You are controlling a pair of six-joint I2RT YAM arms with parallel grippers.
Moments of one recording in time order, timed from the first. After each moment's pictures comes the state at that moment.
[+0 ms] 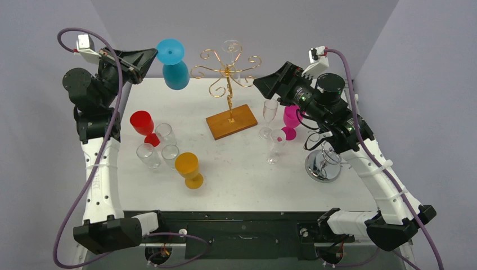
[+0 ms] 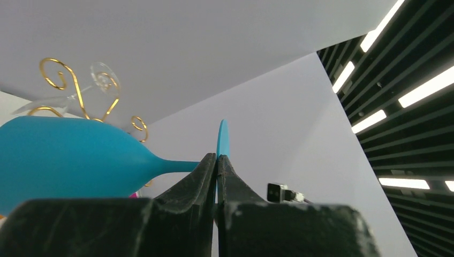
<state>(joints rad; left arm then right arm) 0.18 1.24 1.47 0.06 0.64 -1.42 0.58 1.23 1.58 -0.45 -0.03 0.69</state>
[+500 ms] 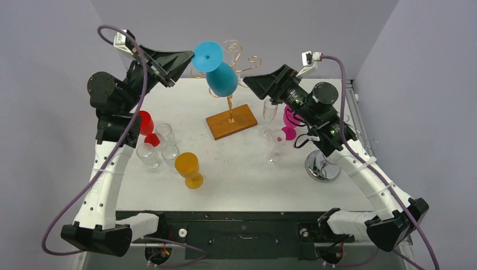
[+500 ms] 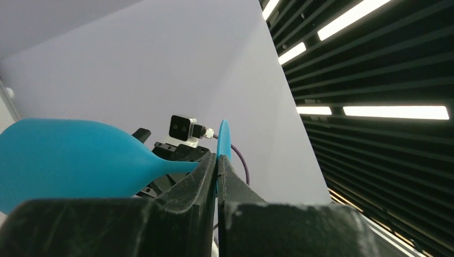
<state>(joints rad) -0.13 1.17 1.48 0.17 0.61 -1.63 0.58 1.23 1.35 0.03 -0.20 0.82</state>
